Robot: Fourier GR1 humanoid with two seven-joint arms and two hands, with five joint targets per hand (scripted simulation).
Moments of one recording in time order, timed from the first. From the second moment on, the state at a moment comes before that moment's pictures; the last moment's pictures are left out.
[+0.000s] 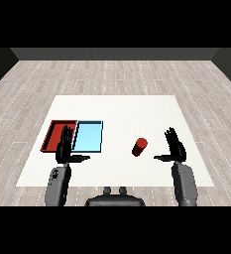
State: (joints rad) left arm -0.02 0.03 0.05 -1.60 0.08 -0.06 -0.42; right arm -0.08 -0.19 -0.23 -1.35 -0.20 0.33 -0.32
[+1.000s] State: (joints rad) left arm -0.02 0.04 0.06 -1.60 0.10 -0.06 -0.41; right arm -0.19 -0.08 -0.14 -1.11 -0.17 0.29 -0.39
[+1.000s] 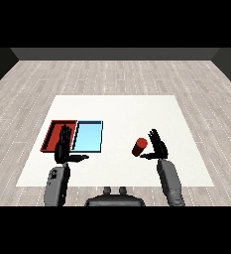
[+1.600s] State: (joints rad) left arm -0.03 0.05 0.06 -1.60 0.10 -0.06 -0.40; right arm -0.24 -0.07 -0.12 -0.97 -0.16 0.29 -0.45
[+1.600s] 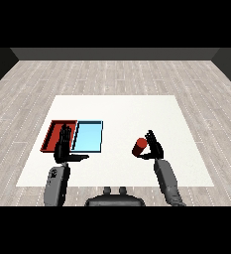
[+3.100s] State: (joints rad) left arm -0.03 0.04 0.06 -1.57 0.08 -0.05 -0.44; right arm -0.43 -0.01 -0.07 -0.76 -0.15 0.09 -0.45
